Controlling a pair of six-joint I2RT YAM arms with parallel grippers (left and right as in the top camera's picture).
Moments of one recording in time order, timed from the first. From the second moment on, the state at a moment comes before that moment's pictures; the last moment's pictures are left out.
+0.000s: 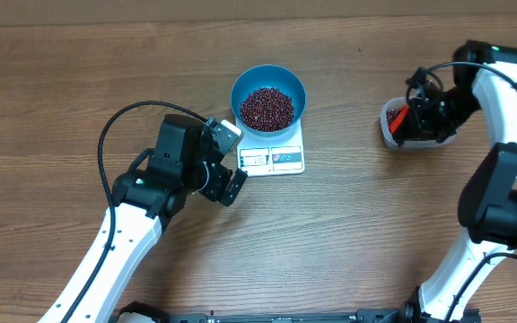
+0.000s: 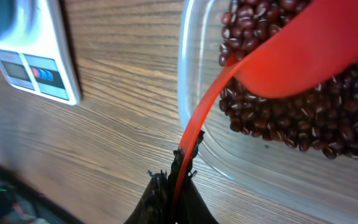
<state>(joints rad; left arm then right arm) -0.34 1.27 0.96 -0.63 0.19 0.21 -0.22 2.10 1.79 -1.41 -0.47 -0.35</state>
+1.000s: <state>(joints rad) -0.34 1.27 0.96 -0.63 0.19 0.21 -0.37 2.10 1.78 -1.51 -0.66 -0.43</state>
